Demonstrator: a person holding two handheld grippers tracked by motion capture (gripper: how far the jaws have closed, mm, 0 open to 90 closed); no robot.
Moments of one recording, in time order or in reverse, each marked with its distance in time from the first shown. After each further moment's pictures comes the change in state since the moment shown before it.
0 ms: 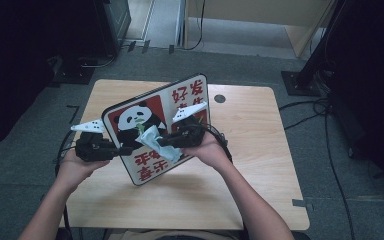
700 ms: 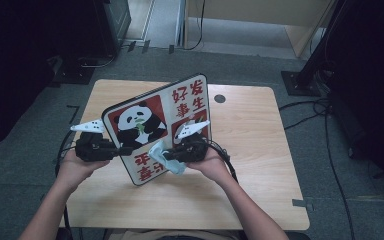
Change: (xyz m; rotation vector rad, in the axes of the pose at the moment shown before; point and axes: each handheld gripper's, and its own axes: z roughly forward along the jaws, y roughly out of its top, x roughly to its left) left arm 0.001 -0.001 0.000 -0.004 -0.003 -0.003; right arm -0.008 -0.060 0.021 0.028 -0.011 0.043
